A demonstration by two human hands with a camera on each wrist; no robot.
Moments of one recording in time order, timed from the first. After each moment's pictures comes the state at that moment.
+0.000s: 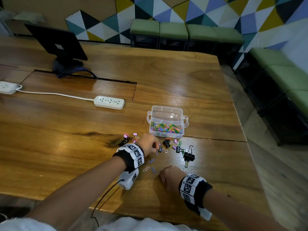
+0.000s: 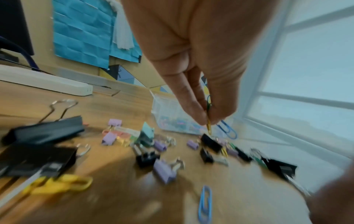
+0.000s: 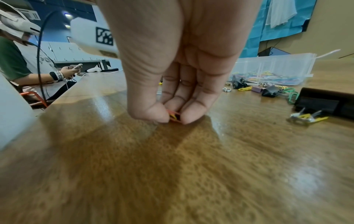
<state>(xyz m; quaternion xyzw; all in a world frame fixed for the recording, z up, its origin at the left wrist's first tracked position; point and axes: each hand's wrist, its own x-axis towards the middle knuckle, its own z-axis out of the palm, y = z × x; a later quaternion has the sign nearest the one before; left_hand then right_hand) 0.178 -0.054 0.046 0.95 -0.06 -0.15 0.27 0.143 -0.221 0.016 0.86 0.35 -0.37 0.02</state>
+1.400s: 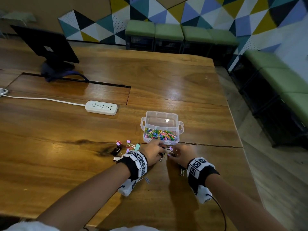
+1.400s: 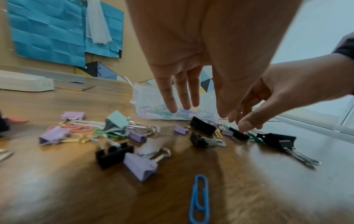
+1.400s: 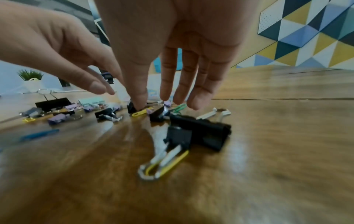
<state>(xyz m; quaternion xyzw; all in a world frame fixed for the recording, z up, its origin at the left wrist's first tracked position) 0.201 -0.082 0.022 0.96 -0.15 -0.16 0.19 0.241 -0.257 0.022 0.96 0.18 -0.20 -0.12</state>
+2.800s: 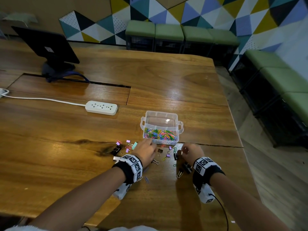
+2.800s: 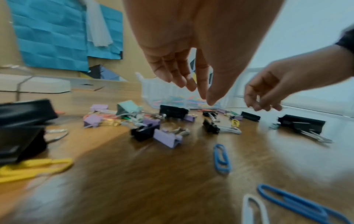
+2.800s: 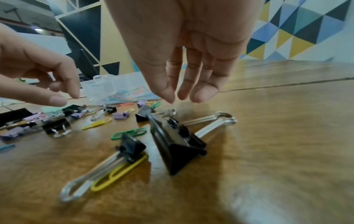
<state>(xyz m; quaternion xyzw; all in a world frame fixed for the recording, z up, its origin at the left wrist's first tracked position) 0.191 -0.072 0.013 0.98 -0.09 -0.07 0.13 0.252 -0.281 0.020 0.97 0.08 -0.19 -0.15</state>
